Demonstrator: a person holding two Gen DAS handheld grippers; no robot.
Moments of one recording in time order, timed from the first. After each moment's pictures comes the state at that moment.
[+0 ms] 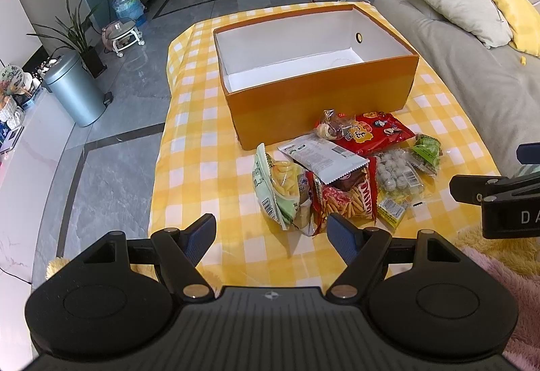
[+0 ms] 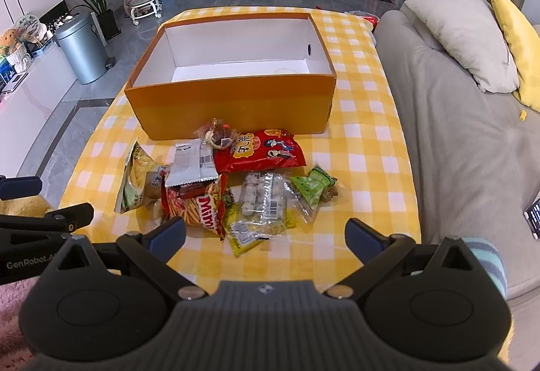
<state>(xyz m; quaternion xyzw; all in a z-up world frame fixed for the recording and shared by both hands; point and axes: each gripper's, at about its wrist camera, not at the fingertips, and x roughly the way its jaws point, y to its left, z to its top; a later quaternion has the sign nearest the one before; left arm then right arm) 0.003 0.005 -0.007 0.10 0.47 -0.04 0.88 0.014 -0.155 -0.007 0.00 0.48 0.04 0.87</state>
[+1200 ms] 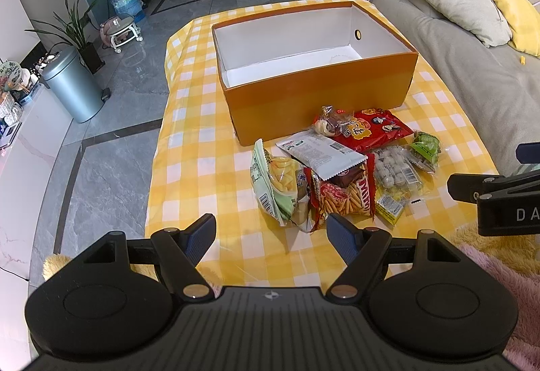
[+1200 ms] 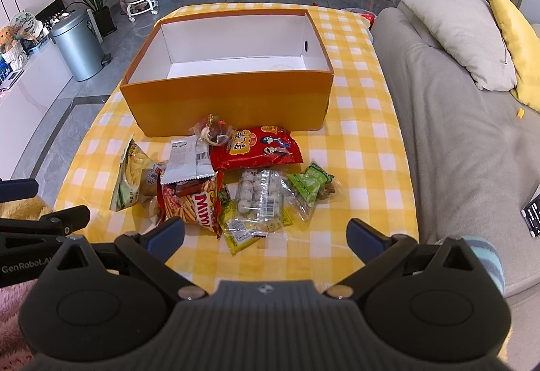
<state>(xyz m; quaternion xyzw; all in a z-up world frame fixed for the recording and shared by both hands) 0.003 0.006 -0.009 0.10 0.47 -0.04 0.87 0.014 -0.155 -0.010 0.00 0.49 0.03 0.87</state>
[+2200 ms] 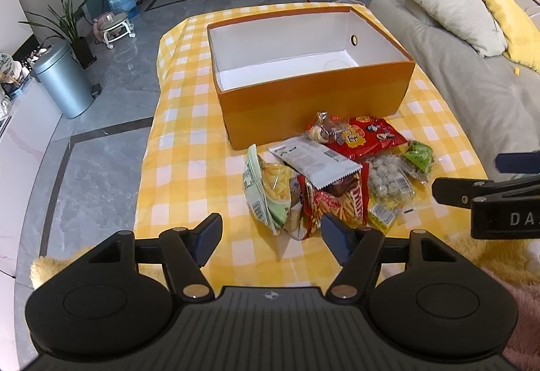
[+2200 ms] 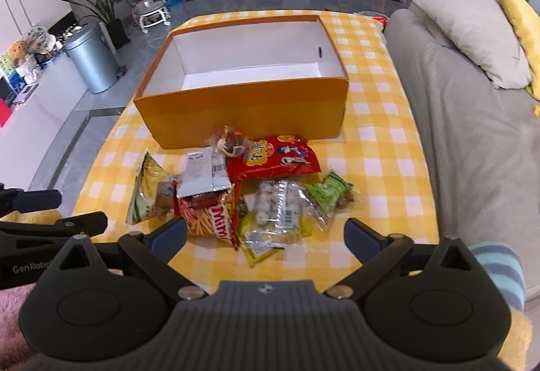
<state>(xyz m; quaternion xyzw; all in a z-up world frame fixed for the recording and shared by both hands) 0.012 0.010 -0.011 0.07 0.47 -0.05 0.88 0.025 -0.153 -0.013 0.02 0.48 0.06 0.88</state>
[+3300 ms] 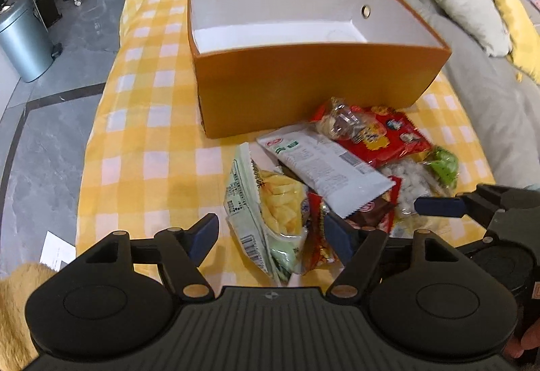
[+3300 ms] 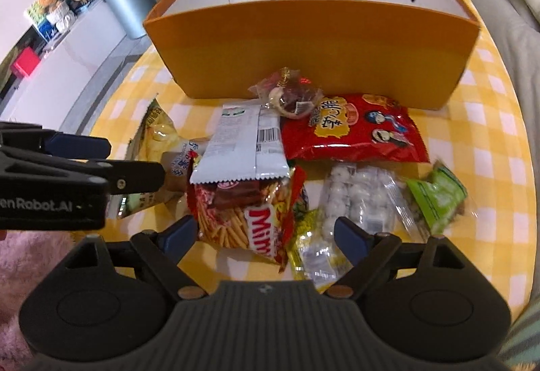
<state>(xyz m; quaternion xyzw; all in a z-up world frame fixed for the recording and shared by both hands) 0.095 0.032 -0.081 0.01 0.54 -0.10 0.84 0.101 -0.104 -0.122 0.01 0.55 0.15 0.82</state>
